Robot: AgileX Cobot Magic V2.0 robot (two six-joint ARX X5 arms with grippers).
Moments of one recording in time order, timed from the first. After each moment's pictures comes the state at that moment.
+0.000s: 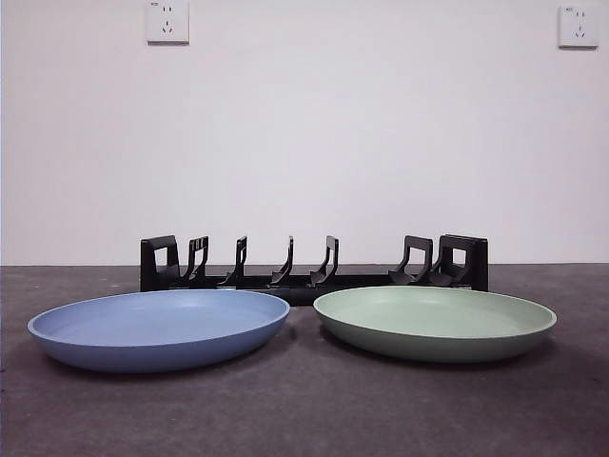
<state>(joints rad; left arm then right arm) 0.02 0.03 0.03 -0.20 0.08 -0.04 0.02 0.01 0.02 -0.19 0.00 -0.02</state>
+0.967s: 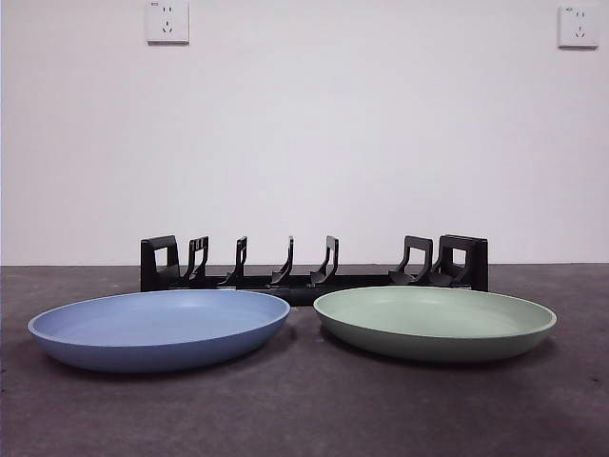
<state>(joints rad) 0.02 0.21 0.40 -0.37 0.33 -0.24 0.02 0.30 0.49 -0.36 -0.15 0.21</state>
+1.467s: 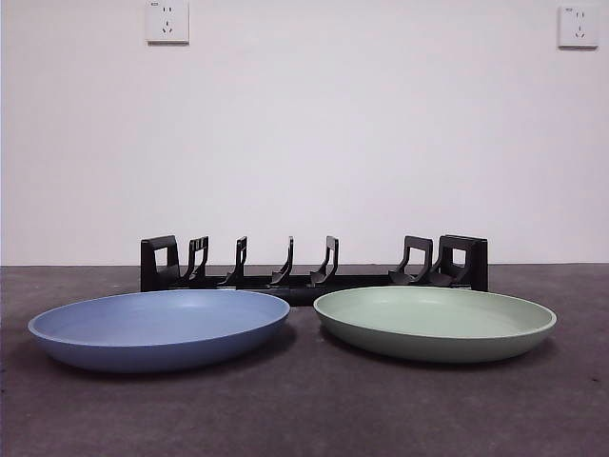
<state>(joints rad) 0.00 0.48 0.80 -0.64 0.58 -0.11 0.02 0.64 1.00 -0.83 -0.37 0.06</state>
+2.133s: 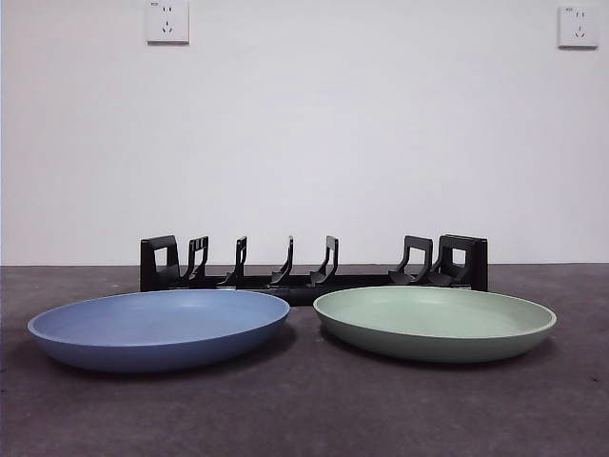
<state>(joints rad) -0.06 0.53 0.86 -0.66 0.71 -0.09 0.02 0.69 1.07 -0.95 -0.38 0.00</state>
